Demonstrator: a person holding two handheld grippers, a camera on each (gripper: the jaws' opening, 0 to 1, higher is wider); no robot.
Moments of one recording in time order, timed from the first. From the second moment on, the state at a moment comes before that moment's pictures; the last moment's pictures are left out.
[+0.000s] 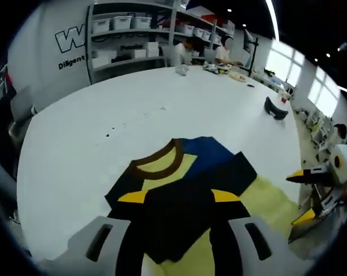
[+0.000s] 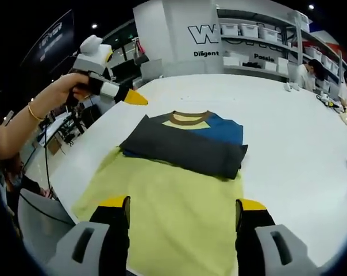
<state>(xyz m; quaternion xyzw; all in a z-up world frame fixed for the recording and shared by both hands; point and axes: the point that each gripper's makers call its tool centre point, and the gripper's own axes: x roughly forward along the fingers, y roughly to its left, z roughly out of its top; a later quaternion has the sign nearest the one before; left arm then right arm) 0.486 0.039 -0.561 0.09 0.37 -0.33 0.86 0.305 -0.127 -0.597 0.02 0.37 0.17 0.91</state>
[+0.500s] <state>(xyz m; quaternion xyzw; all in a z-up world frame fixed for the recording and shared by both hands) 0.509 0.097 -0.590 0.09 0.39 -0.30 0.87 0.314 -0.092 -0.590 0.03 0.35 0.18 0.92</state>
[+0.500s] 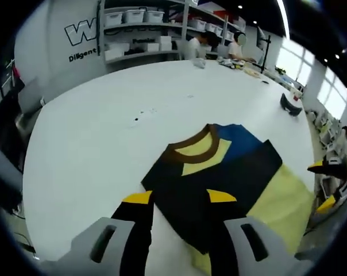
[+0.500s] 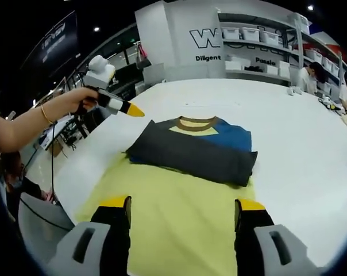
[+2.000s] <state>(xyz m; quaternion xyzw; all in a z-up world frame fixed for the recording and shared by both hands) 0.561 0.110 -0.664 0.00 0.42 -0.27 0.86 0.394 0.140 -0.634 0.06 0.34 0.33 0.88</state>
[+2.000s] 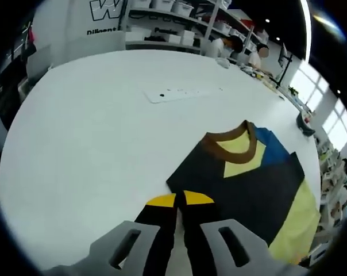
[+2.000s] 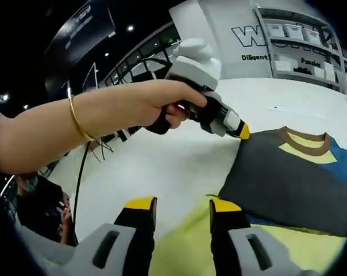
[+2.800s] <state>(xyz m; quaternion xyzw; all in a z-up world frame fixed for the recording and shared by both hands) 0.561 0.108 -0.660 -0.08 0.42 -0.30 0.85 0.422 0.129 -0.656 0.05 0.35 0.23 0.91</state>
